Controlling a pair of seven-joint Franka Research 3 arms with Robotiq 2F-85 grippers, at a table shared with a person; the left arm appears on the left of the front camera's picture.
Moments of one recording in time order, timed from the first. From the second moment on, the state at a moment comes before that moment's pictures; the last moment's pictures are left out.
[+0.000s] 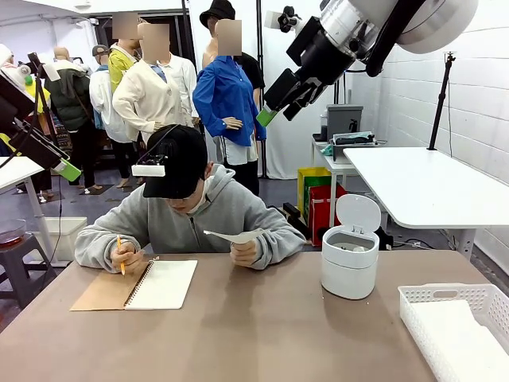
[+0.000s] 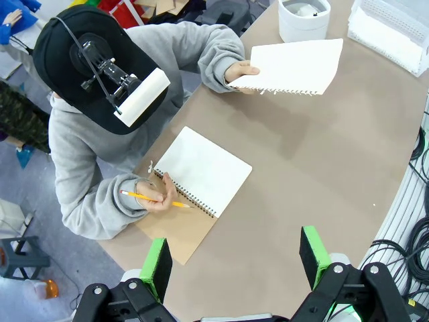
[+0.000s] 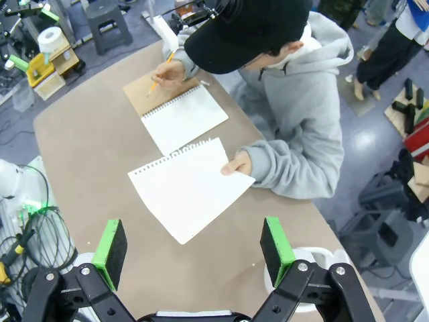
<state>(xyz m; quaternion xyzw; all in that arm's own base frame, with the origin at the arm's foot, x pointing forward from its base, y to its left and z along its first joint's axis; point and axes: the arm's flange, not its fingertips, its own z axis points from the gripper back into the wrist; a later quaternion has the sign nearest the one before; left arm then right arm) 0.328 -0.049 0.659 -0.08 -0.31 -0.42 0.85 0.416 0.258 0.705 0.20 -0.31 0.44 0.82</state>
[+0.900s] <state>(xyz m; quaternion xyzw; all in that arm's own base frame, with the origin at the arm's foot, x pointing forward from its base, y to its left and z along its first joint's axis) 0.328 -0.049 0.659 -0.08 -0.31 -0.42 0.85 0.469 0.229 0.651 0.25 -0.15 0.20 0.94</state>
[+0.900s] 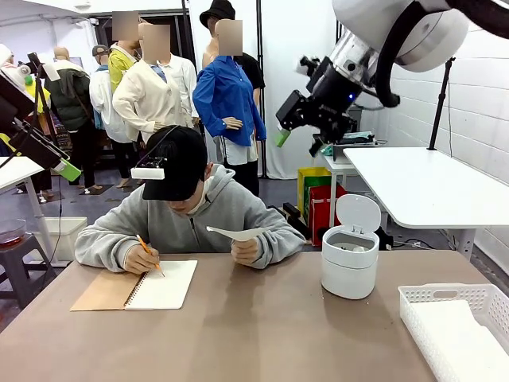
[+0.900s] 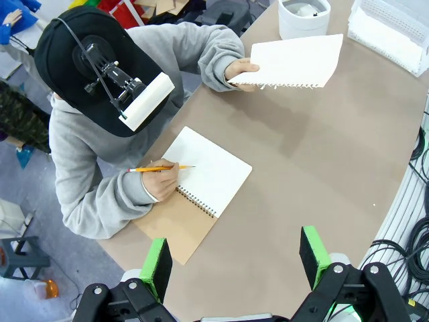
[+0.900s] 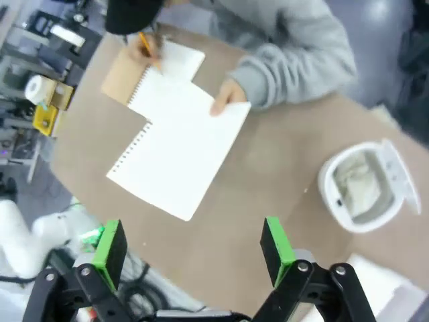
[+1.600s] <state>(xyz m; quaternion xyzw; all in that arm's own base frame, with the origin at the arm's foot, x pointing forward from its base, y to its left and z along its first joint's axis) 0.328 -0.048 0.659 -0.08 -0.31 -0.42 0.85 0.526 0.225 0.579 0.29 -0.03 -0.01 0.96</state>
